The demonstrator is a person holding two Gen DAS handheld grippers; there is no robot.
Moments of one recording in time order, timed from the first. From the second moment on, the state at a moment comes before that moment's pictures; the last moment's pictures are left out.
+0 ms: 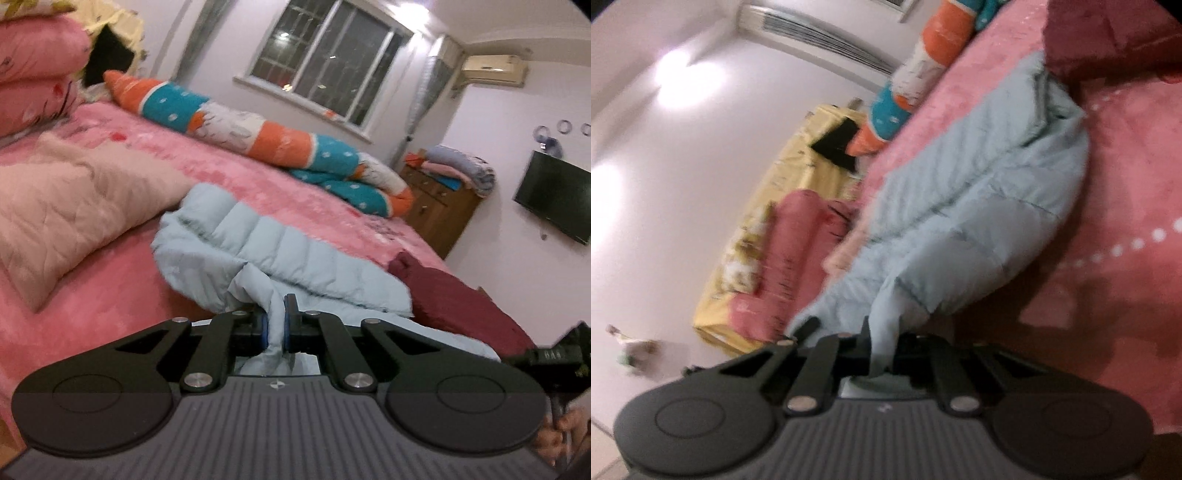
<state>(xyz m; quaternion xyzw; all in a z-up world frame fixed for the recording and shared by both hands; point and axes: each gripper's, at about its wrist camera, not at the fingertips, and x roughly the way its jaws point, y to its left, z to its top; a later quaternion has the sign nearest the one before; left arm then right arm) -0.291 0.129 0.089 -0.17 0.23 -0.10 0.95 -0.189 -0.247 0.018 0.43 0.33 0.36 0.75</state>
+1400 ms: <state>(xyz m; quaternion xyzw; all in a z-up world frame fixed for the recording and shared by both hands) -0.091 0.170 0.051 -0.32 0.25 0.01 0.91 -0.050 -0.311 -0.028 0.68 0.27 0.16 0.66</state>
